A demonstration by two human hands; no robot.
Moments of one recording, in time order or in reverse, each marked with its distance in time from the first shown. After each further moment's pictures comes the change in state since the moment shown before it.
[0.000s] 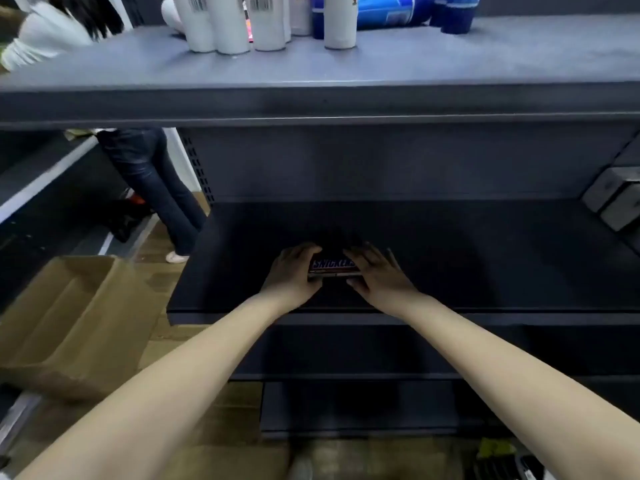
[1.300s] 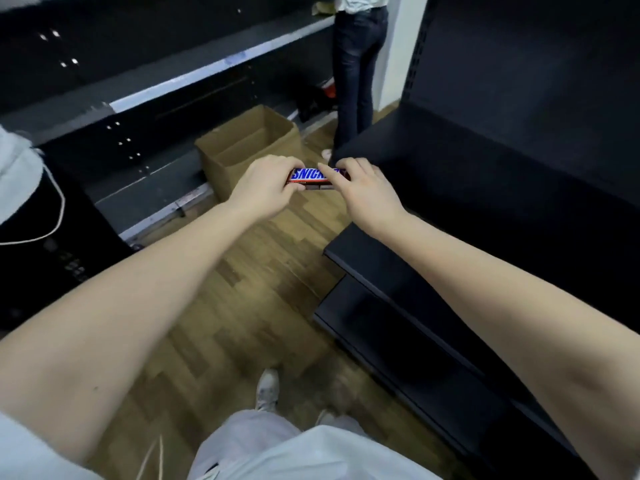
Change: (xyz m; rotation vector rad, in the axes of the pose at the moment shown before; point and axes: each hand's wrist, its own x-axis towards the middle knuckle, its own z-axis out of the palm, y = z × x) left_hand -0.243 -0.064 -0.058 0.229 0.427 -0.504; right_hand -0.025 -0.205 0.038 -0.178 0.123 -0.854
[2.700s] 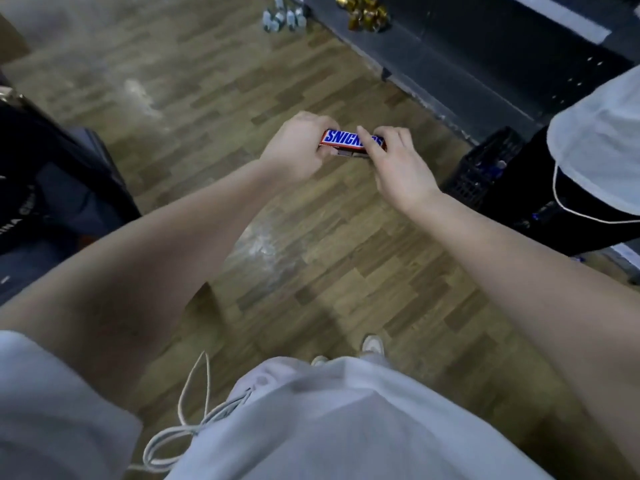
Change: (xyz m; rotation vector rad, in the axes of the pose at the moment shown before) left_hand -0.838 -0.105 -0.189 0.176 0.512 -1.627; right_hand -0.194 -0.807 0.037 0.358 -0.220 -1.541
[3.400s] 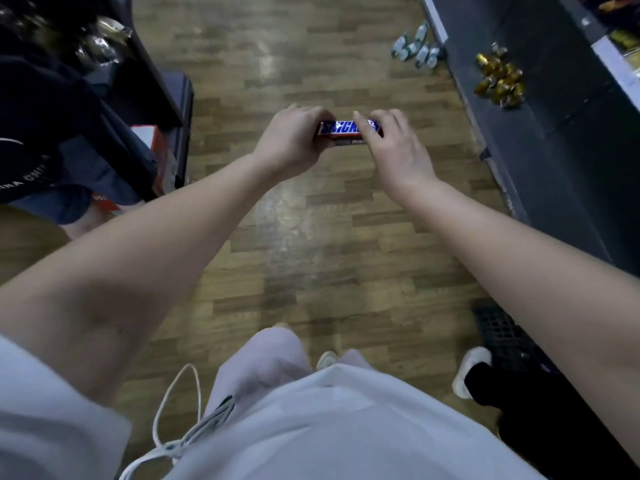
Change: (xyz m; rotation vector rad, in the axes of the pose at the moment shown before) left_hand 0.184 -0.103 -0.021 0.119 0.310 -0.430; right_hand 0.297 0.059 -0.001 -0.038 -0.041 -0.519
